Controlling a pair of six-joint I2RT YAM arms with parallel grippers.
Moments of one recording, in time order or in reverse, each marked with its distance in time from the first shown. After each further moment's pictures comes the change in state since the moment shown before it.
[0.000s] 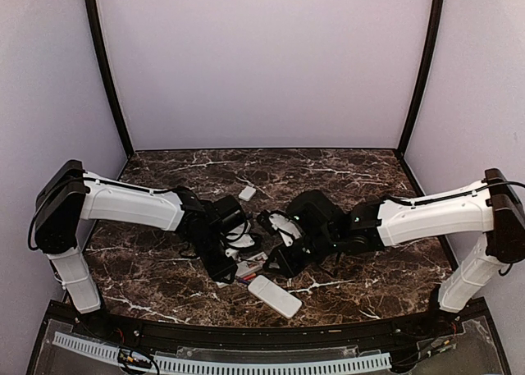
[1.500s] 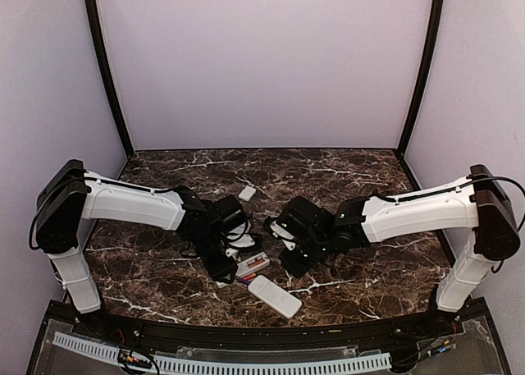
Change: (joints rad) left arm 0.000 0.008 0.010 -0.011 -0.007 0.000; right arm -0.002 0.096 0.090 -0.253 0.285 -0.135
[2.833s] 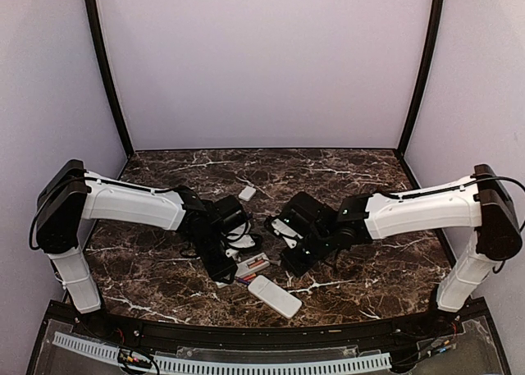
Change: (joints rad) left arm 0.000 0.002 0.003 -0.006 -0.004 0.006; right arm -0.008 -0.008 0.011 -0.014 -0.092 0.024
